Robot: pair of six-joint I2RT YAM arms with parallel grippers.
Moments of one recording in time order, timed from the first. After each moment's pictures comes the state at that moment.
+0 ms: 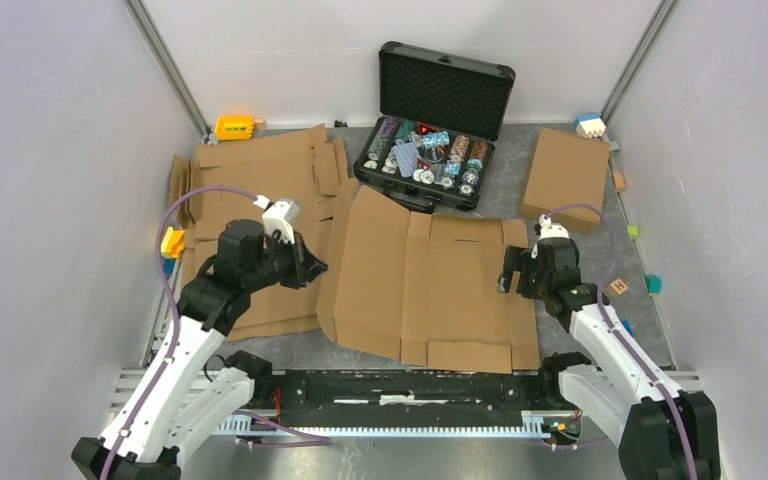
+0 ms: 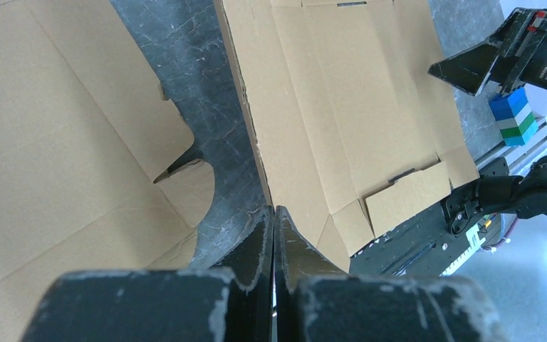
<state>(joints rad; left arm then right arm) -0.37 0.73 0.79 -0.63 0.32 -0.34 0.18 0.90 0.43 -0.35 0.06 0.30</state>
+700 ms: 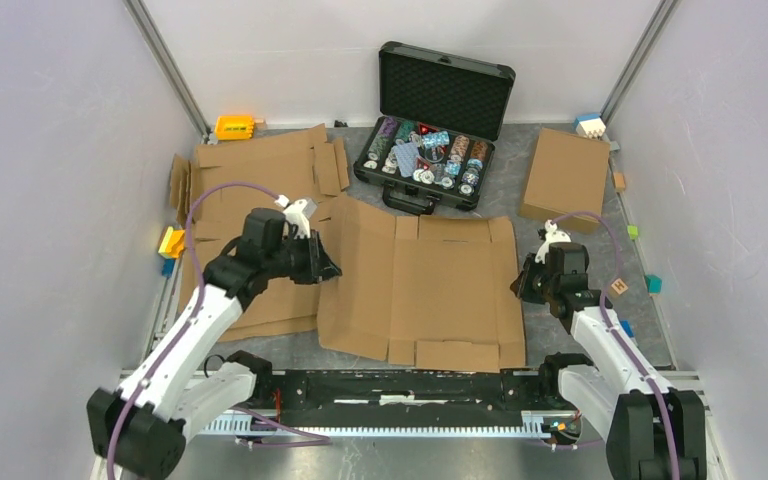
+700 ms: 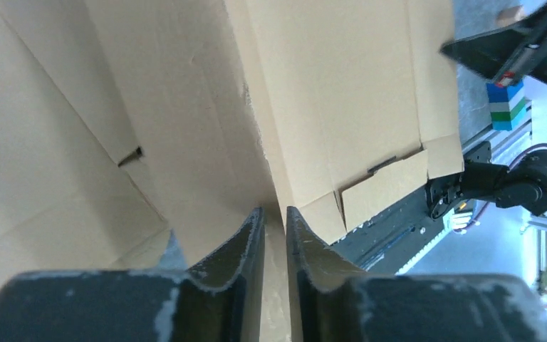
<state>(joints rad) -0.37 0.89 0.78 -0.59 0.40 -0.39 0.06 0.92 0.36 -0.28 -0.15 0.27</state>
